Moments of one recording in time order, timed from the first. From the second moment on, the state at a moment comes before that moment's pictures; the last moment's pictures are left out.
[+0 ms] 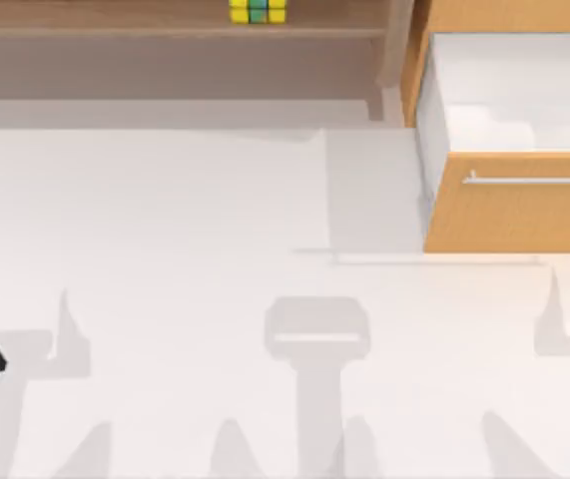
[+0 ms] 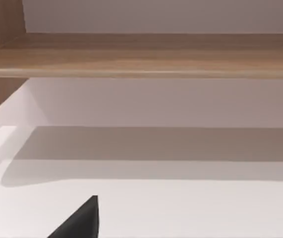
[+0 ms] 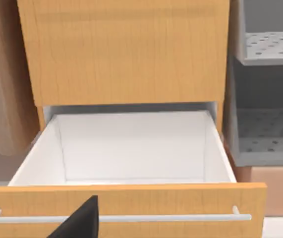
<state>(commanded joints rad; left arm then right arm) 0.00 0.00 0.00 0.00 0.00 0.00 0.12 0.21 0.12 0.08 0.09 0.05</state>
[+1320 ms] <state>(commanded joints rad) 0.00 0.00 0.00 0.00 0.00 0.00 0.72 2.28 1.47 0.59 0.79 -0.01</state>
